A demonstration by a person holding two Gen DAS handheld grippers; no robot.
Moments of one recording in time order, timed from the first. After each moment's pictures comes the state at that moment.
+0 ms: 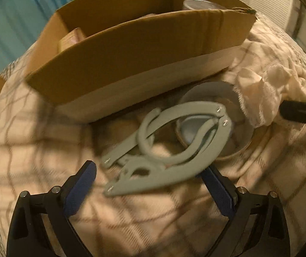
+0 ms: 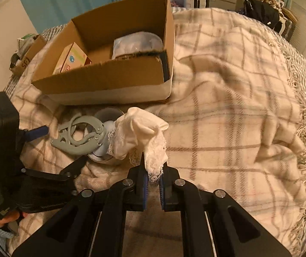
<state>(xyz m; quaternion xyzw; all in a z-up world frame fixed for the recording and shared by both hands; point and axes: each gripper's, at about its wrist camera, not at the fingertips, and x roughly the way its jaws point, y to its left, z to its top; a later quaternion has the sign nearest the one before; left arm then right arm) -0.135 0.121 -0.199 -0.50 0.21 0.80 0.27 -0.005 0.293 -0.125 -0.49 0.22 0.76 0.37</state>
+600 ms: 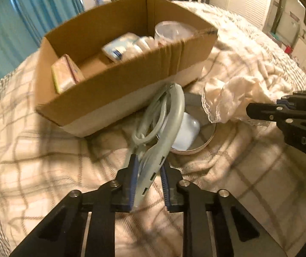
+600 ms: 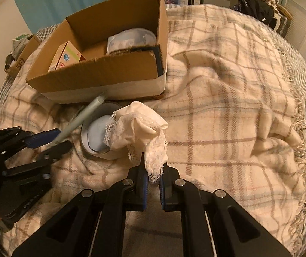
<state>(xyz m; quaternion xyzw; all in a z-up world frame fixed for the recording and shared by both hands) -0.131 0.108 -0.151 -0.48 0.20 0.79 0.33 0.004 0.285 -0.116 -0.49 0.21 0.75 0.39</state>
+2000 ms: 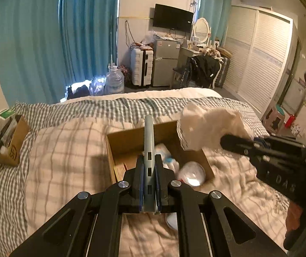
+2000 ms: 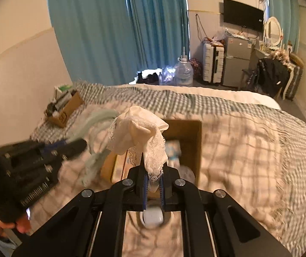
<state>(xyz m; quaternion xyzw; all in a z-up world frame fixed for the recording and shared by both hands) -0.194 0.074 0.024 -0.36 0.04 0.88 0.30 -0.093 0.290 0.060 -0.36 0.12 0.87 0.33</state>
